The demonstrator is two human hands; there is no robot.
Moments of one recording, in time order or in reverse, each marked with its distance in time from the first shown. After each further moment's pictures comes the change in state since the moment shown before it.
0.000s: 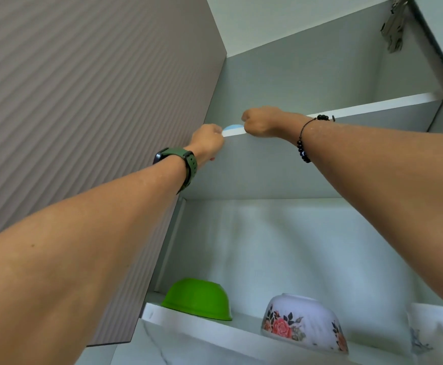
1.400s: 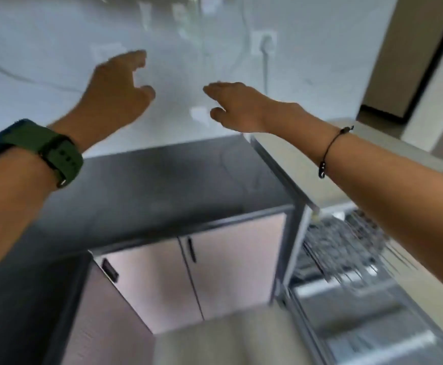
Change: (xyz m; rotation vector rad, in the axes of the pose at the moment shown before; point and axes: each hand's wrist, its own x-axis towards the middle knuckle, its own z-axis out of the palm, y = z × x) left_hand -0.625 0.353 -0.137 -0.001 -0.958 -0.015; right_hand -0.752 0.007 -0.303 0.173 -0.822 0.409
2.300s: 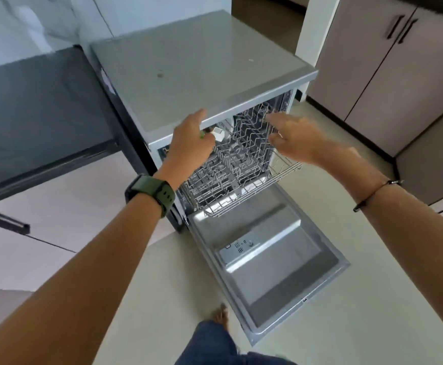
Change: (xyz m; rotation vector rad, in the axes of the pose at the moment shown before) left_hand -0.119 0.346 0.400 -0.503 -0.579 -0.068; right_hand -0.407 0.348 0.061 0.141 -0.292 0.631
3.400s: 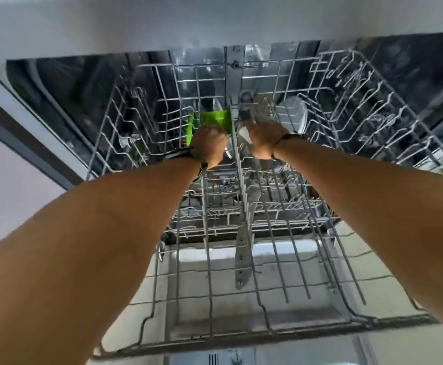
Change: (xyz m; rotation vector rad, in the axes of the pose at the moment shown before) left_hand 0.327 -0.332 0.248 0.961 0.034 -0.077; right_hand 0.436 0.135 0.349 -0.291 -0.150 -0.414
